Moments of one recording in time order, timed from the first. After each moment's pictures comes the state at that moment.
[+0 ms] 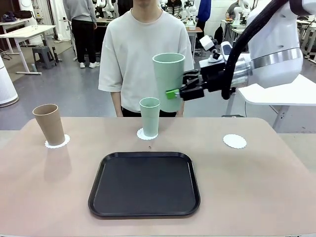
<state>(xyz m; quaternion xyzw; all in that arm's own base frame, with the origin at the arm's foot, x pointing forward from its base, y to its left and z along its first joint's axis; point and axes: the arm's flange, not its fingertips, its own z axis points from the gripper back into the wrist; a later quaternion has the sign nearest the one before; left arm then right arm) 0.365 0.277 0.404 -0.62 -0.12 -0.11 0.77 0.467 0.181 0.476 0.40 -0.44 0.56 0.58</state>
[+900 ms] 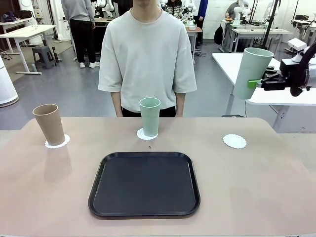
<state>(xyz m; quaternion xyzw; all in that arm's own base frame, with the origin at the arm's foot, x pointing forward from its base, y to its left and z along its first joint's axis) 0.365 0.277 0.404 -0.62 -0.12 -0.11 0.77 0.554 -0.078 0.454 0.41 -0.51 0.50 0.57</state>
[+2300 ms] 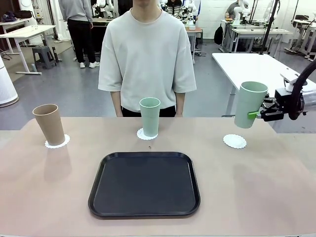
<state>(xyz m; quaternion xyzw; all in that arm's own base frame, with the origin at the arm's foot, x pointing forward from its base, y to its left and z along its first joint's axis) 0.366 0.276 0.404 -0.62 -0.12 -0.11 0.77 0.544 -0.094 0.356 0.41 -0.45 0.56 0.56</state>
